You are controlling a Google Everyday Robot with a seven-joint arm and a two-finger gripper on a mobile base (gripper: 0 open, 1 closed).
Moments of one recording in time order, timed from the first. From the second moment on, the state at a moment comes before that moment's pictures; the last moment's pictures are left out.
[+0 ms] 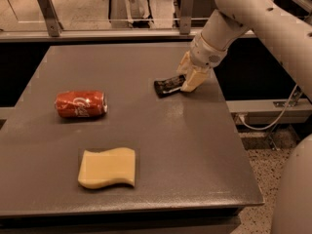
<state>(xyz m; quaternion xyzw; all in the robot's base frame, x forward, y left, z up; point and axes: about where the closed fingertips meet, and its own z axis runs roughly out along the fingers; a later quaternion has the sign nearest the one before) 0.635 -0.109 0.836 -0.75 0.62 0.09 0.19</state>
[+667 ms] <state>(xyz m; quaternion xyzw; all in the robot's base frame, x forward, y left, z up) 0.615 -0.084 0.868 -0.78 0.58 0.09 0.22</state>
